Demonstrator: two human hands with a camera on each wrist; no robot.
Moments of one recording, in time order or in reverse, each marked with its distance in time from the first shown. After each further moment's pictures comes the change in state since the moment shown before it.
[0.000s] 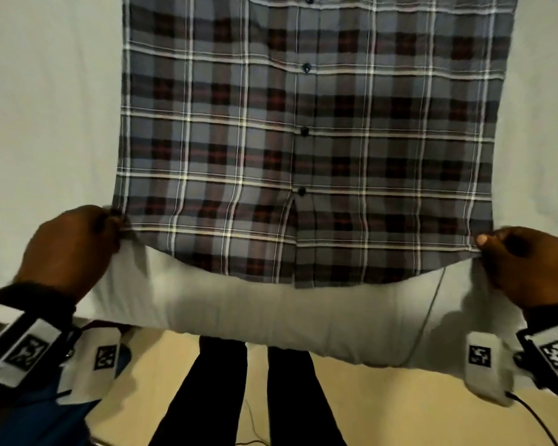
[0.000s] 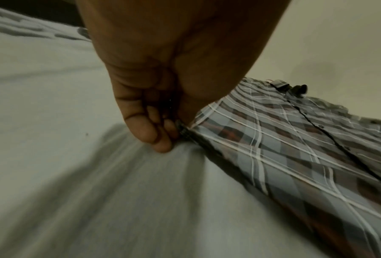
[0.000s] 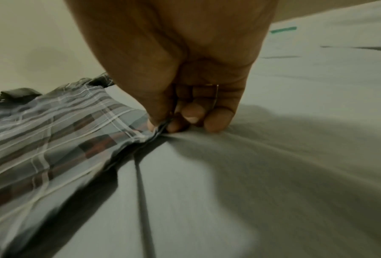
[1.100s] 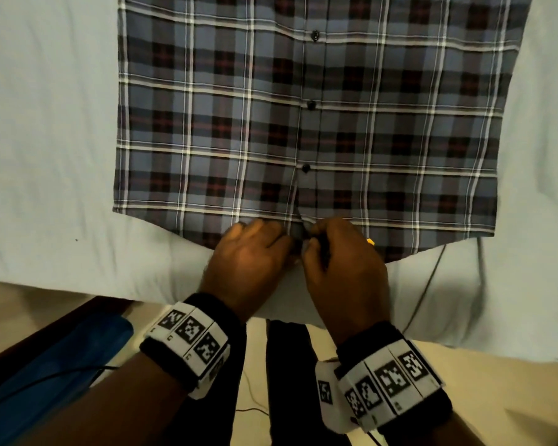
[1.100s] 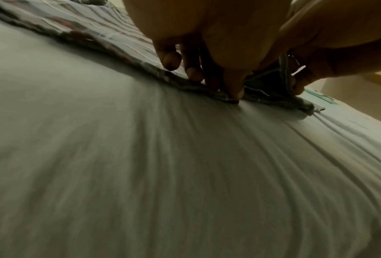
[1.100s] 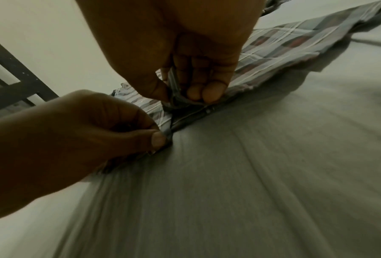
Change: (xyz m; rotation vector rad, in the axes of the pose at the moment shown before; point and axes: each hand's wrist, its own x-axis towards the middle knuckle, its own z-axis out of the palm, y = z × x) left_hand -0.087 0.134 0.103 0.103 0.050 0.887; right_hand -0.151 -0.154 0.103 0.174 -0.005 -0.530
